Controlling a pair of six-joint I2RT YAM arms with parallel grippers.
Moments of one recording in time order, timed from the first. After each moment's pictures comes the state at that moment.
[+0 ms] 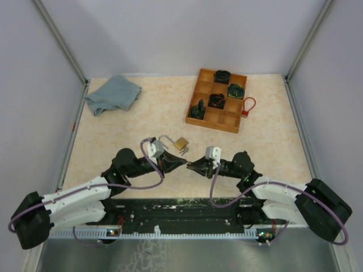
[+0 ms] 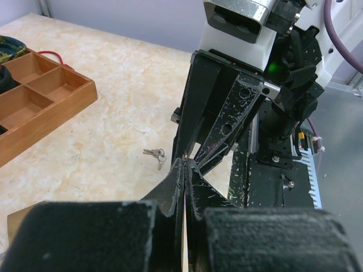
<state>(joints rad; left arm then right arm) -0.90 0.93 0.38 0.62 0.42 -0.15 0.76 1.07 0.18 0.93 -0.62 -0.07</state>
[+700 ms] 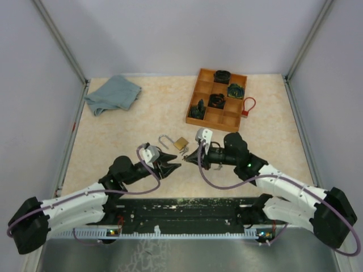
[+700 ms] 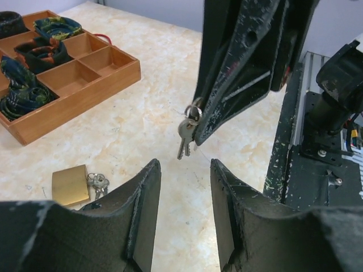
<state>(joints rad) -0.90 0.84 0.25 0.63 0.25 -0.09 0.76 0.97 0.51 0.24 -0.56 -0.05</state>
